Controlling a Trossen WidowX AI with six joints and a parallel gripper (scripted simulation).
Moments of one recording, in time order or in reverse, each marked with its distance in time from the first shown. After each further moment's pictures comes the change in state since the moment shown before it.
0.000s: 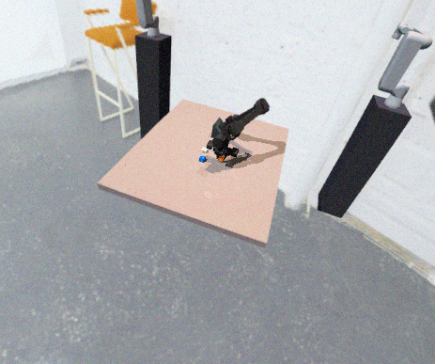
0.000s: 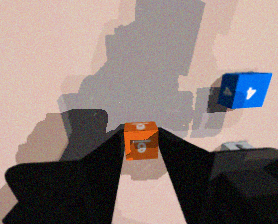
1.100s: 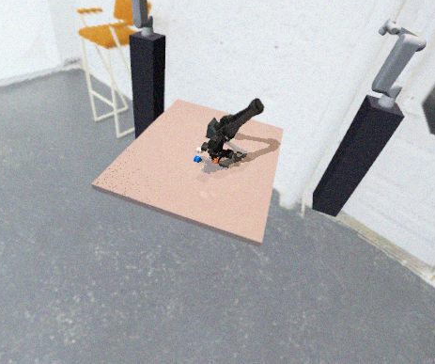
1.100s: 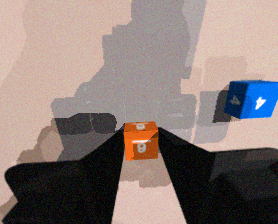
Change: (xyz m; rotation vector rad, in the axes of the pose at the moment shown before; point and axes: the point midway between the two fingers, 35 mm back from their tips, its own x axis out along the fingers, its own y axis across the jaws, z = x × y) arm 0.009 0.002 0.005 -0.022 -0.012 -0.003
